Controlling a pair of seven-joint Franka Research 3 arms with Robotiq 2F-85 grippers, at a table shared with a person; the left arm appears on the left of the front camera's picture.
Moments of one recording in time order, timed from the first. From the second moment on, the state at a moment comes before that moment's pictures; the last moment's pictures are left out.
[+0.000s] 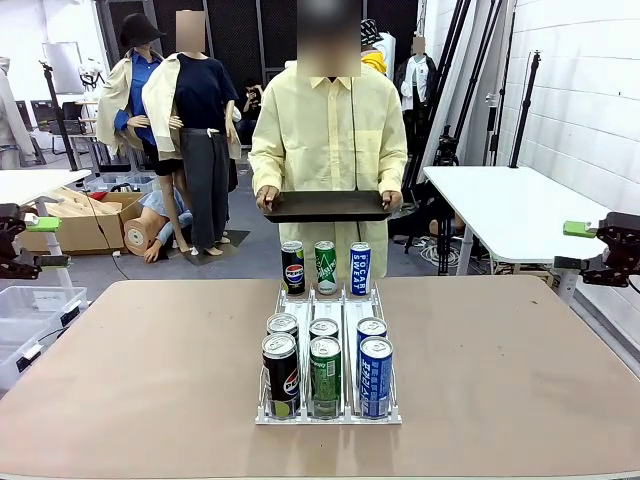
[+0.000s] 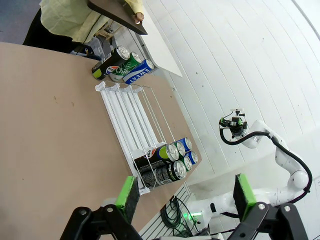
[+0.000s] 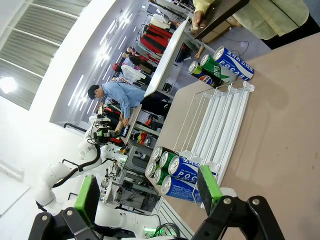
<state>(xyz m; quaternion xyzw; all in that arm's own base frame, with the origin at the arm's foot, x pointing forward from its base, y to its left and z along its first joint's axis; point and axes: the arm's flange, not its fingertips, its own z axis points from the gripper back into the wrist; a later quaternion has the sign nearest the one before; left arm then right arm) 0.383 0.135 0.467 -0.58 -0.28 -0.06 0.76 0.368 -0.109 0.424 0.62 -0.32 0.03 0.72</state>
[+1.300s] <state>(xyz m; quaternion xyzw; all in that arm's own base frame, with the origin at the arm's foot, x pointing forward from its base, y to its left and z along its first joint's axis) 0.383 0.135 0.467 -0.58 -0.28 -0.06 0.76 0.368 -0.109 0.424 0.62 -0.32 0.03 0.72</state>
